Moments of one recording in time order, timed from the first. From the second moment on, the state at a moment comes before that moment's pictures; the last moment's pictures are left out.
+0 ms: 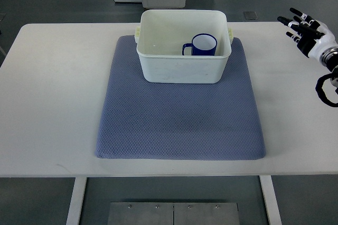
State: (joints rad) left arm -0.02 0.00 -0.10 -0.20 0.08 0.10 -0.12; right arm 0.96 -0.35 0.52 0.49 0.09 0.11 0.12
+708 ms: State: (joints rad) left arm -0.02 0.00 -0.10 -0.20 0.08 0.10 -0.12; right arm 0.84 -0.35 0.58 0.49 0.09 0.17 0.13
